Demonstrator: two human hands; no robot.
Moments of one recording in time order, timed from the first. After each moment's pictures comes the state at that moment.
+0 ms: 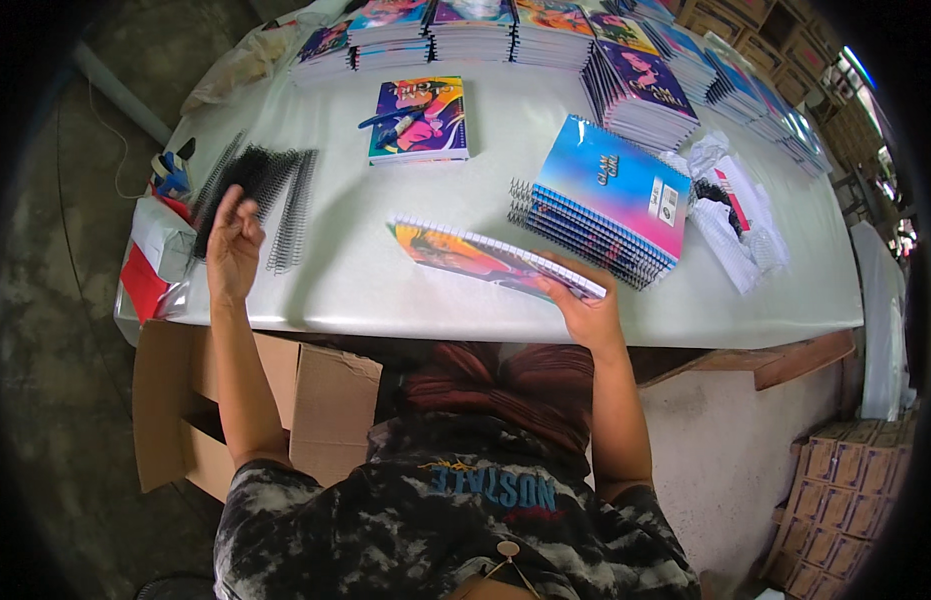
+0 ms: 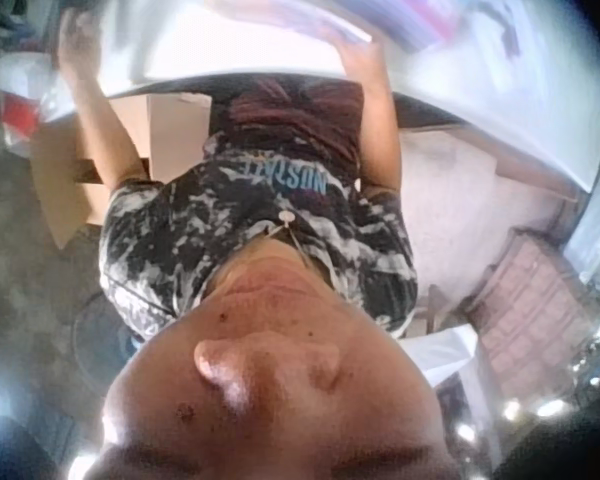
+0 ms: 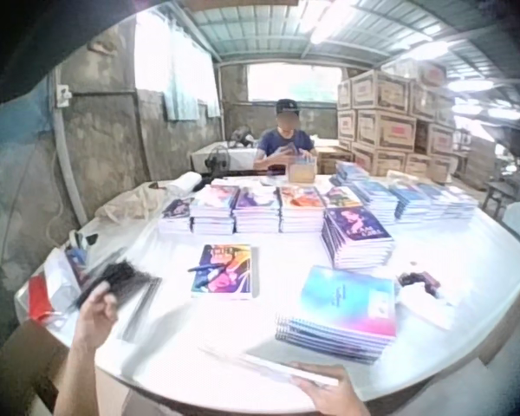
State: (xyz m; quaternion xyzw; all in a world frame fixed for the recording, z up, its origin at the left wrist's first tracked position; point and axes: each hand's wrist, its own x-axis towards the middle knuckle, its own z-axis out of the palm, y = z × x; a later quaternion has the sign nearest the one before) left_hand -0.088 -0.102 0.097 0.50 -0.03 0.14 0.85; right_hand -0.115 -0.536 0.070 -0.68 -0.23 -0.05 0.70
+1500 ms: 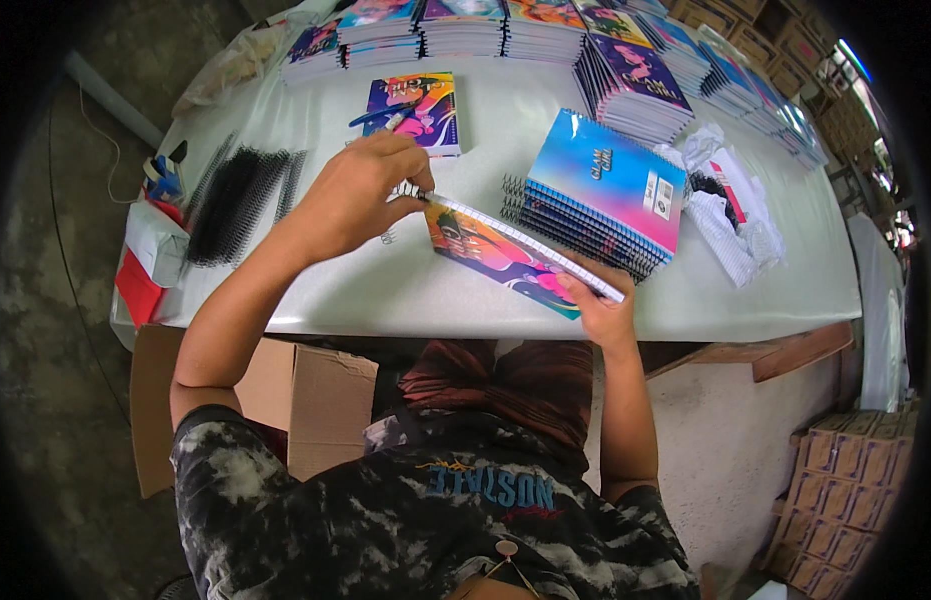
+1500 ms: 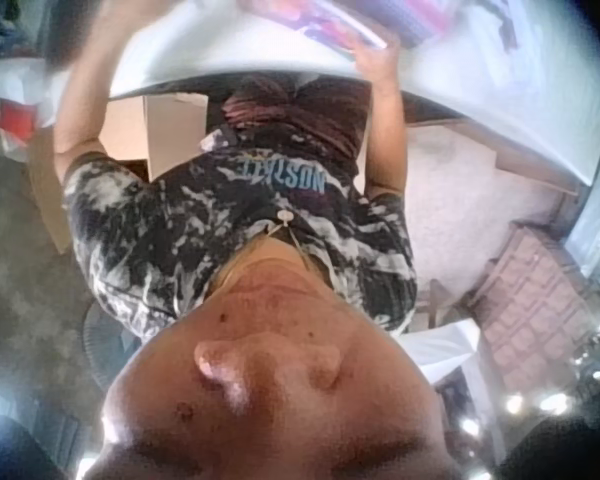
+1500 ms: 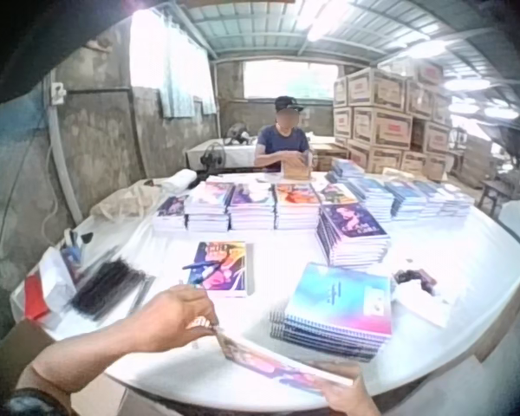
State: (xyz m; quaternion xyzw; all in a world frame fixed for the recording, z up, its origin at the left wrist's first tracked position) left_hand -0.055 -0.270 0.194 0.93 -0.34 0.01 0.12; right_hand -0.118 -0.556 0.072 -0.71 -0.21 -0.09 0.67
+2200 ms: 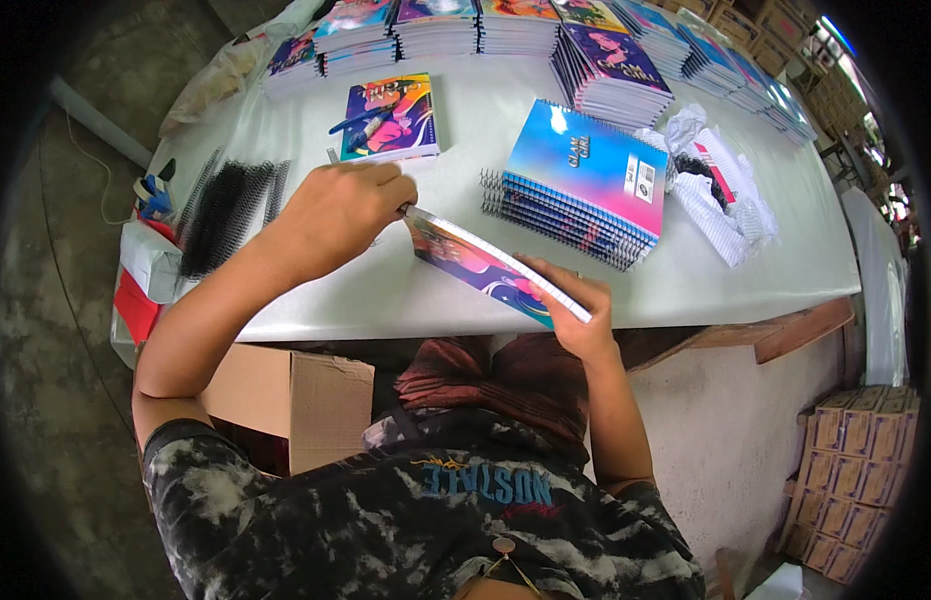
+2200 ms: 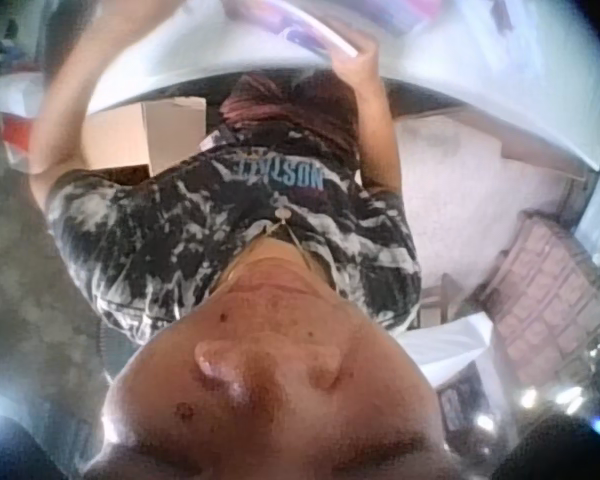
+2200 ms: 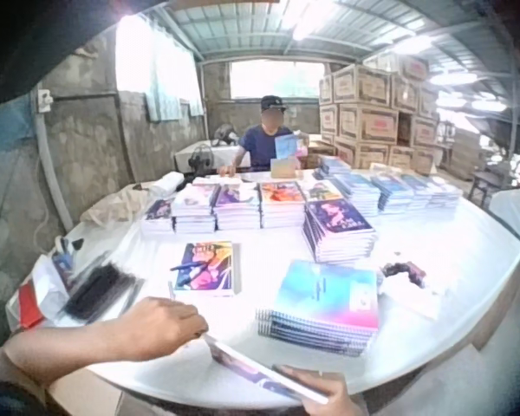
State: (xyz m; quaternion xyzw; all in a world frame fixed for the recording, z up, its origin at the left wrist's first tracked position) left_hand -0.066 -0.279 0.190 0.92 -0.39 0.08 0.02; right_hand -0.135 -0.548 0.068 -0.73 -0.23 -0.13 0.63
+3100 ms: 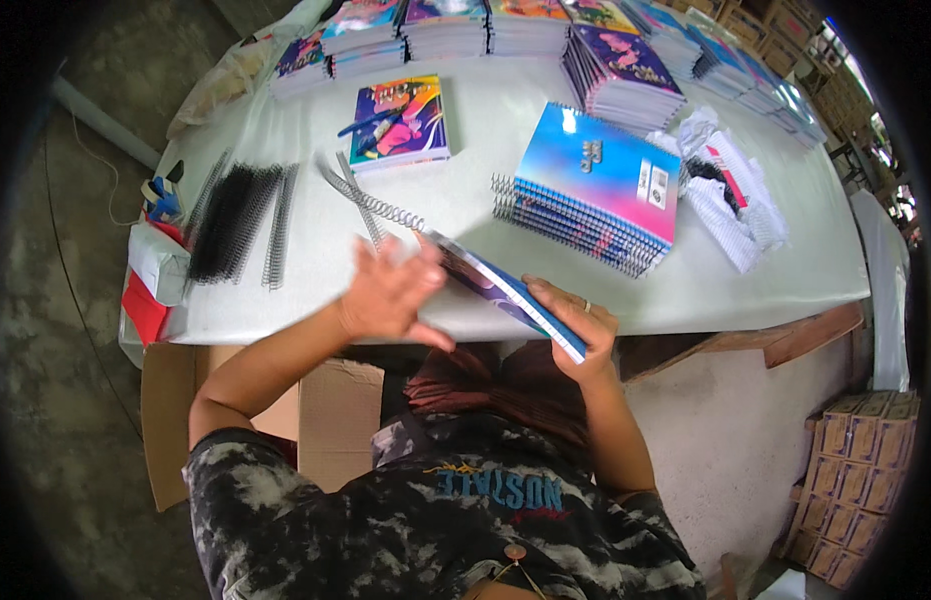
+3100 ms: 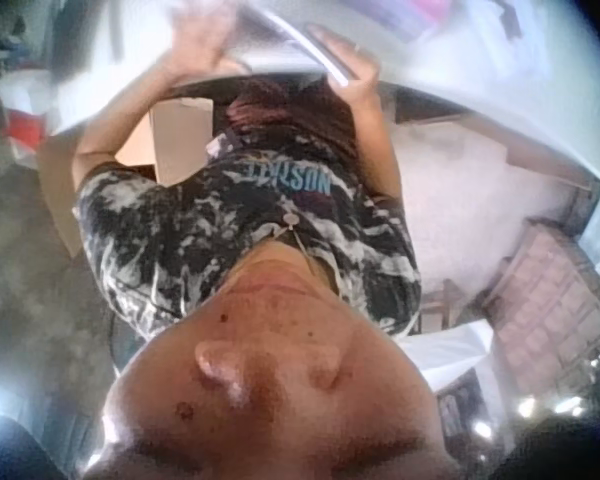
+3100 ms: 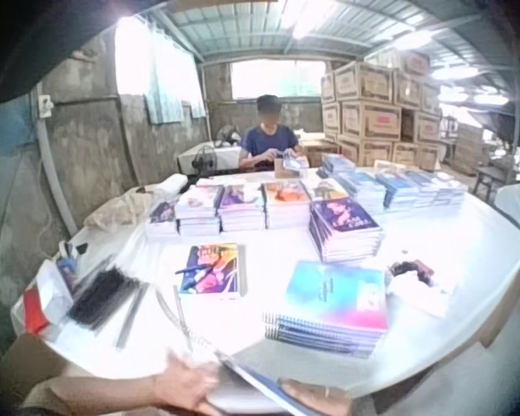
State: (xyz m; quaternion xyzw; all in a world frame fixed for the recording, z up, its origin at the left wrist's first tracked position) left_hand -0.089 -0.267 0.072 0.78 -0.48 0.39 -0.06; right_hand -0.135 -0.538 0.060 -0.73 -0.30 -0.28 0.54
